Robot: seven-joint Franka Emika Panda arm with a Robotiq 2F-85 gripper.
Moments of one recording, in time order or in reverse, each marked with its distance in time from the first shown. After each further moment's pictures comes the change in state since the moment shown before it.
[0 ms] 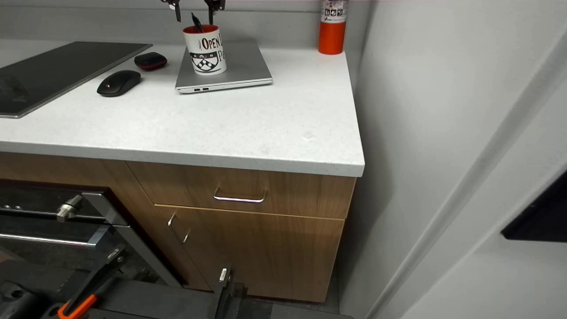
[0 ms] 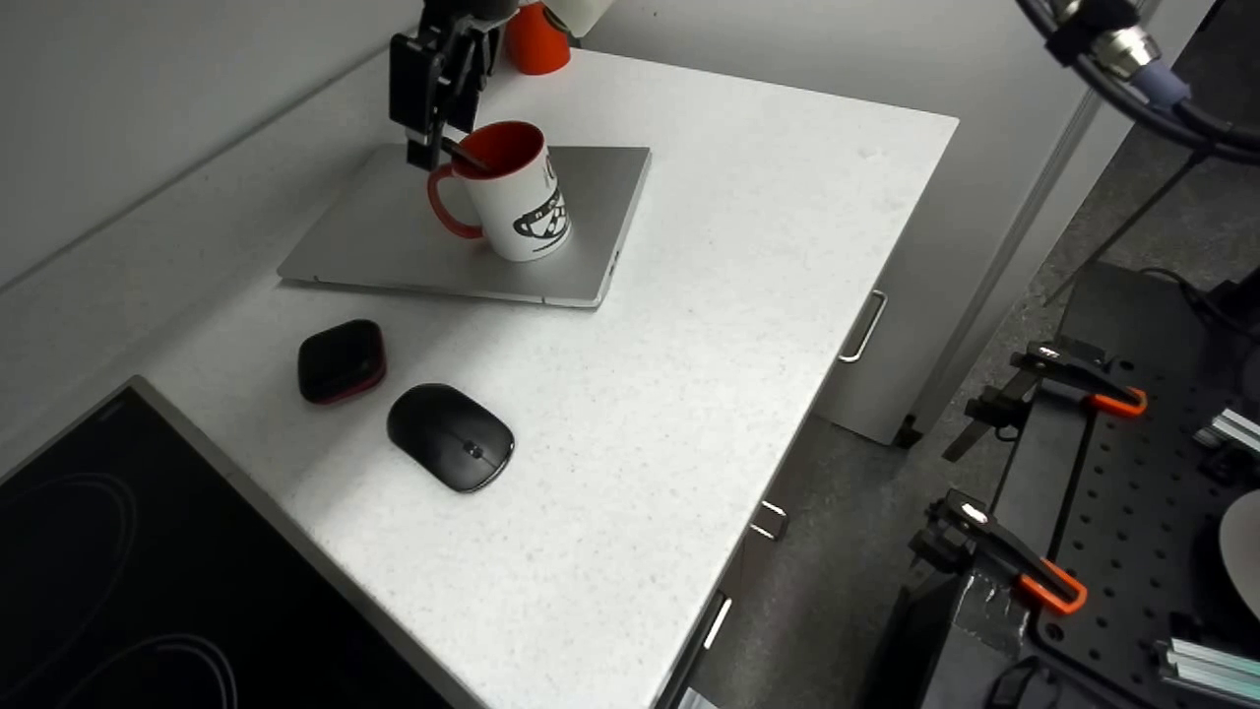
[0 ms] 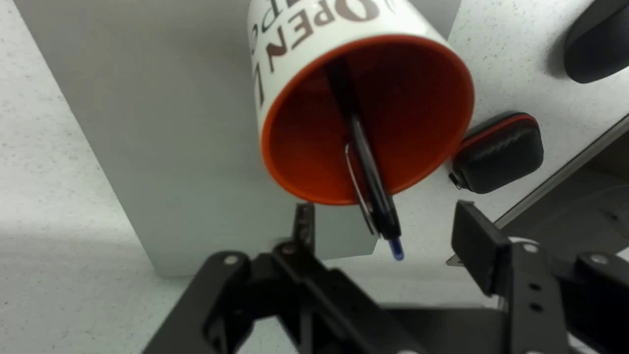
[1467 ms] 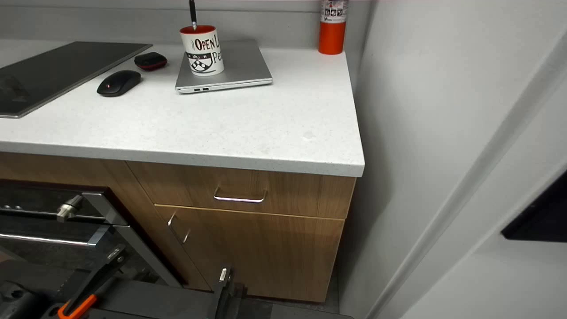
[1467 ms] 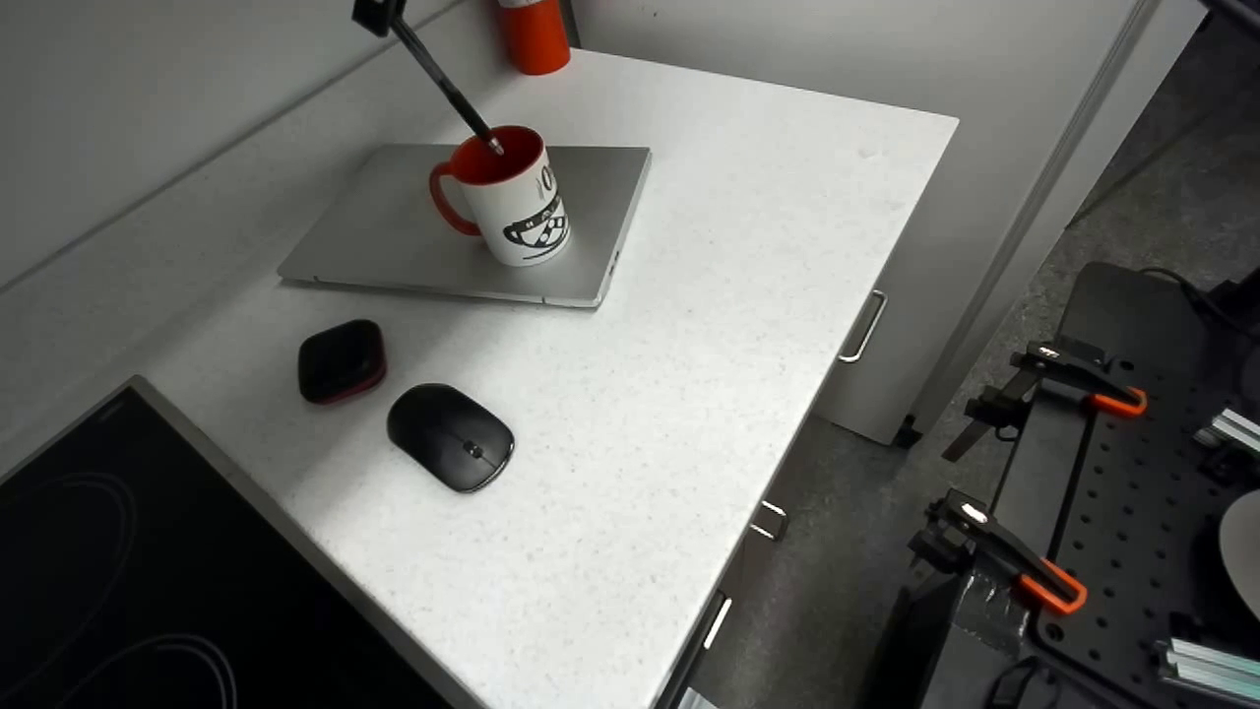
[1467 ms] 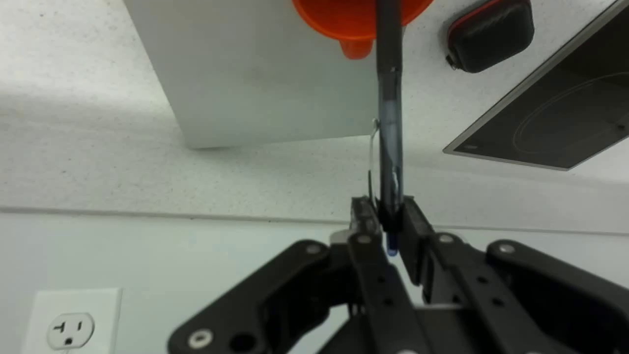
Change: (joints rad) arm -0.053 -0.153 0.047 -0.048 0.163 0.089 -0.105
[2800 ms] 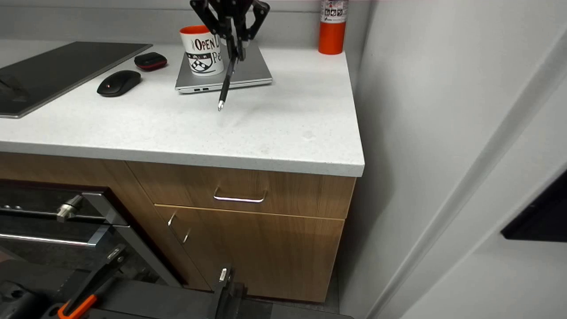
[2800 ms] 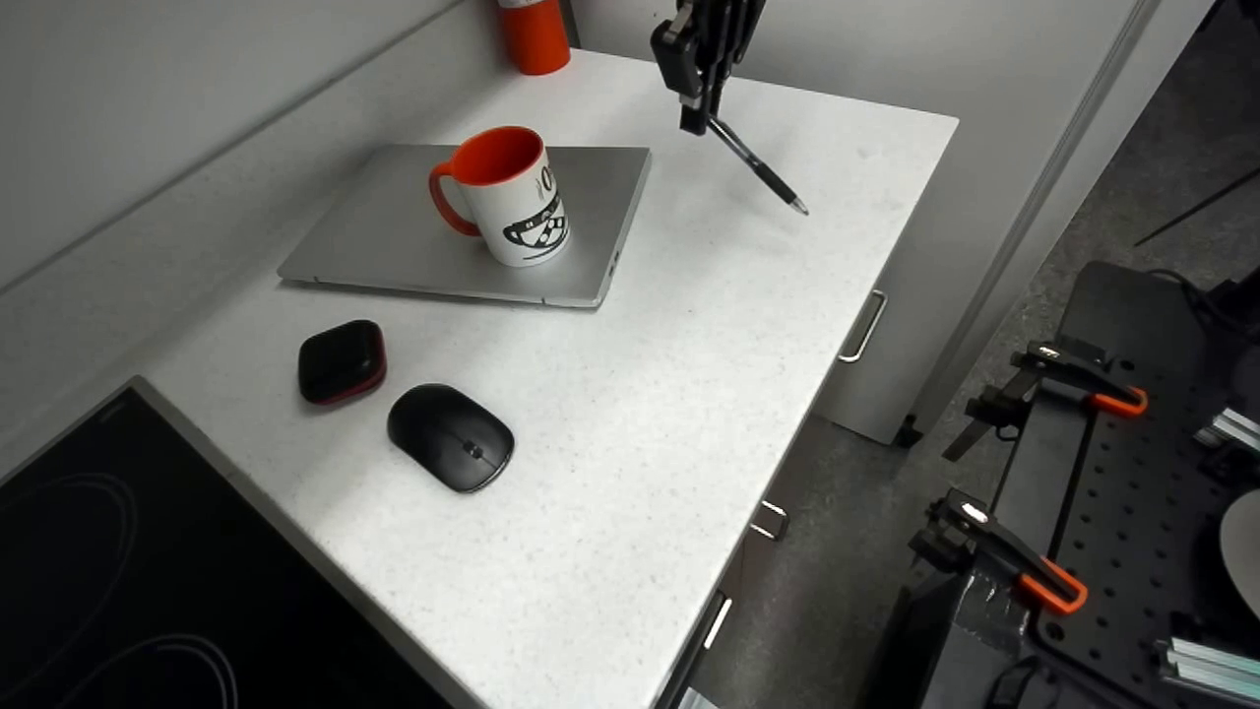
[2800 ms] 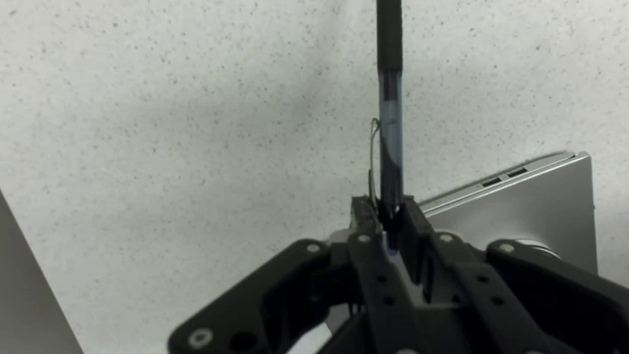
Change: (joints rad) arm 0.014 -0.160 -0.229 -0.333 -0.549 -0.241 0.629
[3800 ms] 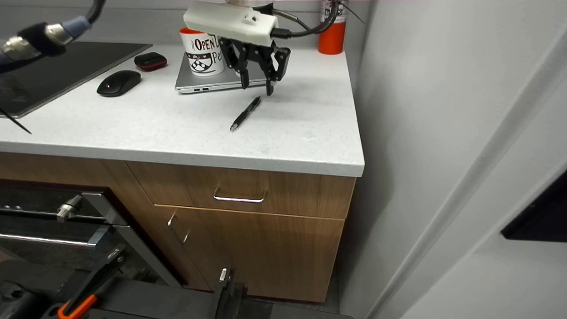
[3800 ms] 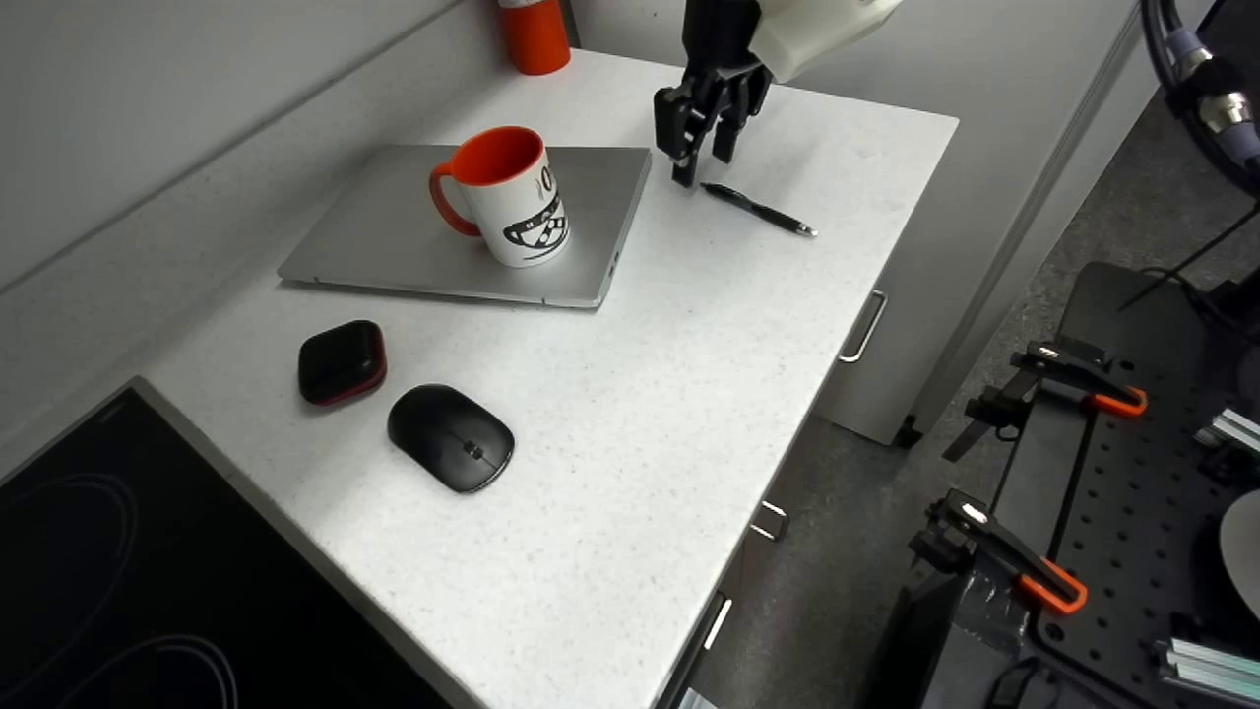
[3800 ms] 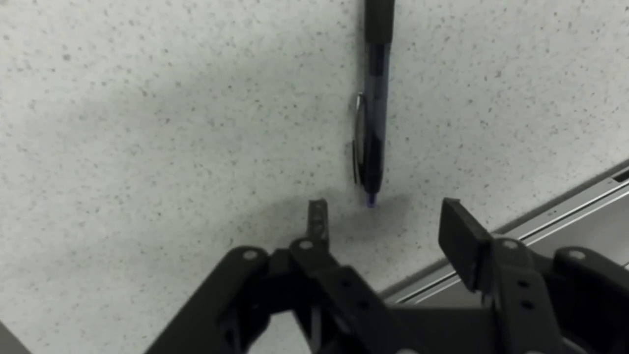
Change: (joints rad) arm -0.006 0.174 -0.029 0.001 0.081 0.191 0.066
